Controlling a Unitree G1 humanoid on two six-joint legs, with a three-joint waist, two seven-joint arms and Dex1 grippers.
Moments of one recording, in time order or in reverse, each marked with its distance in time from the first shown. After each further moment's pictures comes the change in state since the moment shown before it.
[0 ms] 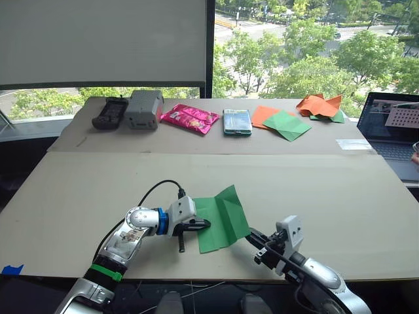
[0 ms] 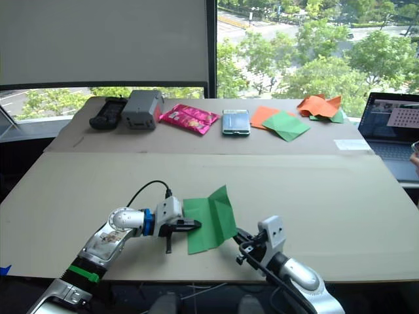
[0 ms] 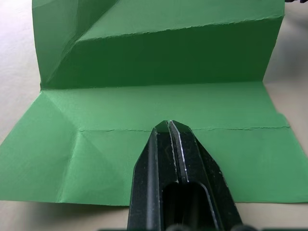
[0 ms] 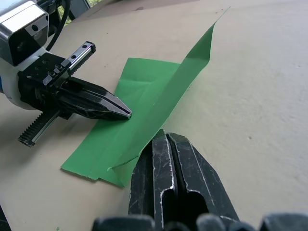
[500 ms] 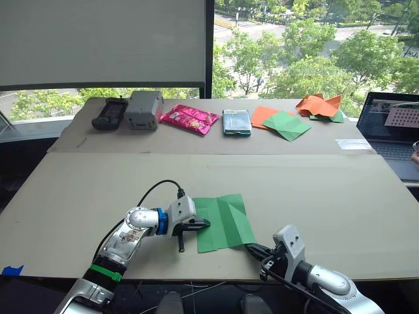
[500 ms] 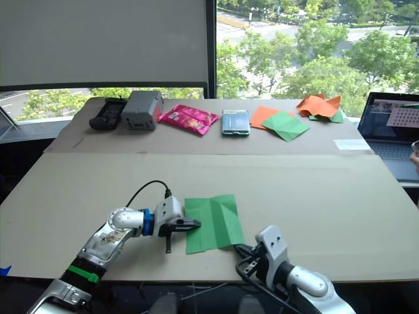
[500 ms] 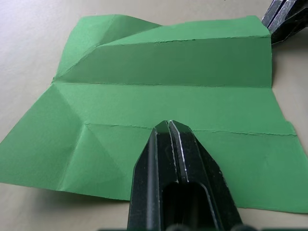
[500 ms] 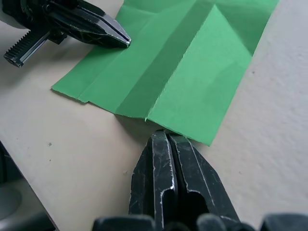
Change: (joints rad) left arm 0.002 0.003 -0.001 0.000 0.000 -0.001 0.006; right arm 0.073 -0.145 0.017 -0.054 -0.074 0.059 -0.018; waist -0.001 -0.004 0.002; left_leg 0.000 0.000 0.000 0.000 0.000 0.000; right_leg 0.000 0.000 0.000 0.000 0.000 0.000
